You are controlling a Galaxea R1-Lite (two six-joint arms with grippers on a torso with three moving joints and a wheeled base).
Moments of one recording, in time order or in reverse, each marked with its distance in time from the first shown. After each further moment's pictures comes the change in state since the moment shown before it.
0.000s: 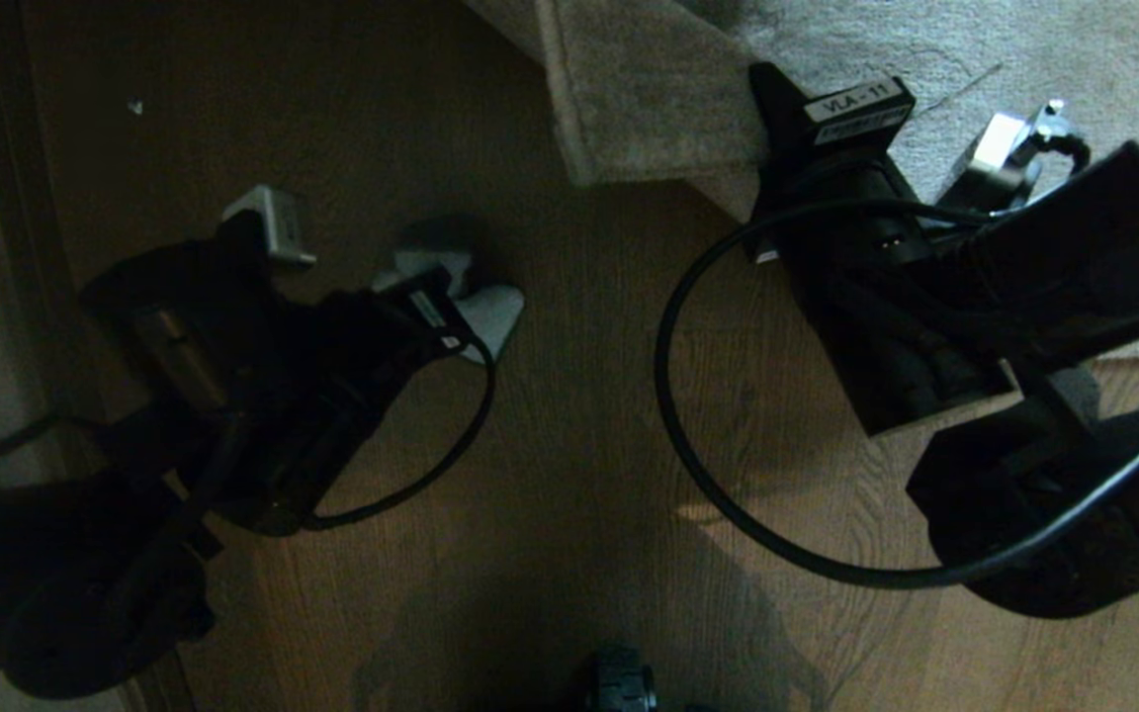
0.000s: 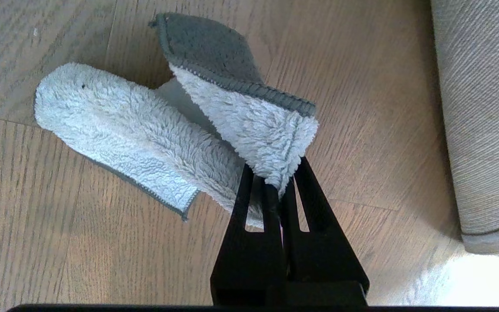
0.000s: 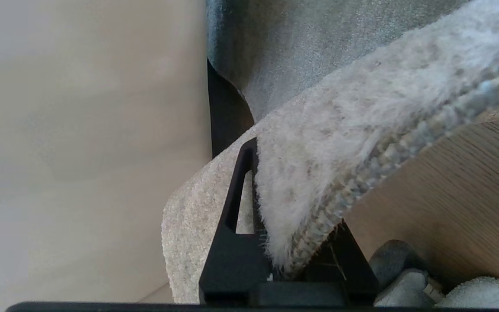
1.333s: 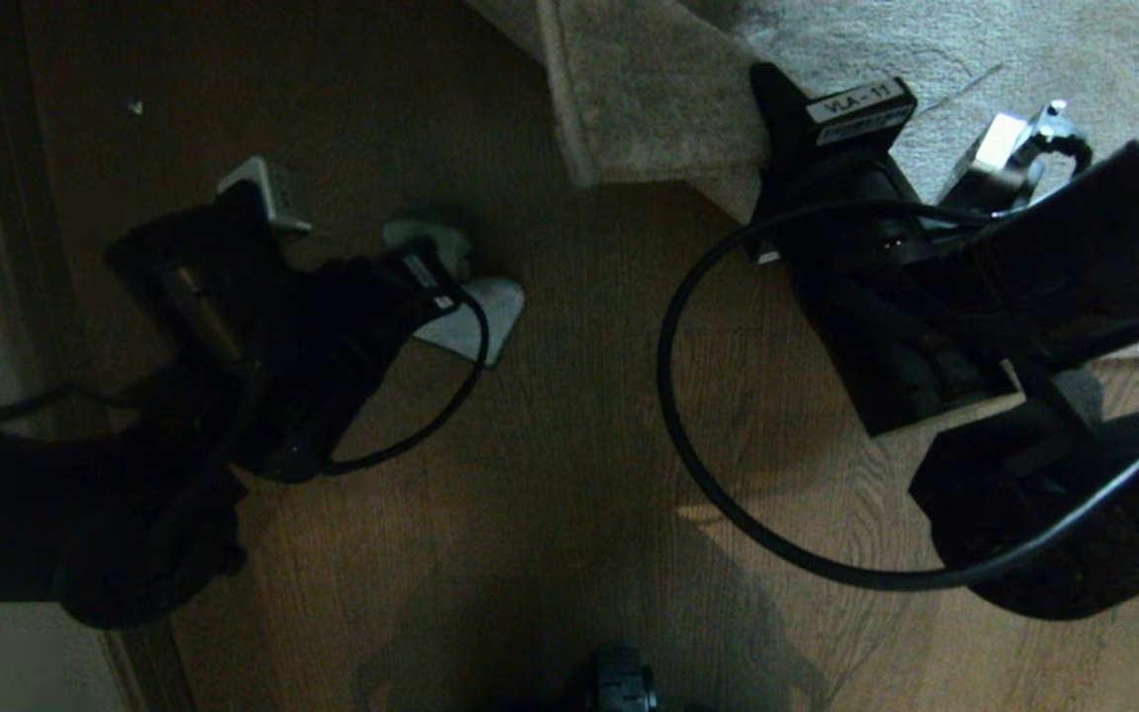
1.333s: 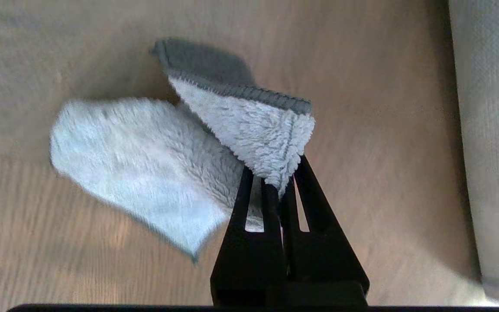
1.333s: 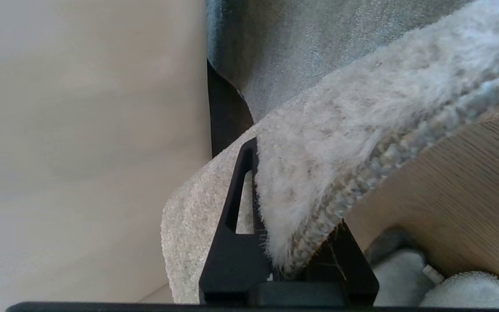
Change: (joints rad) left arm 0.067 0.052 -0.102 -0.002 0.001 -0.004; right arm 0.000 -0.003 0.005 0.000 -0.001 0.000
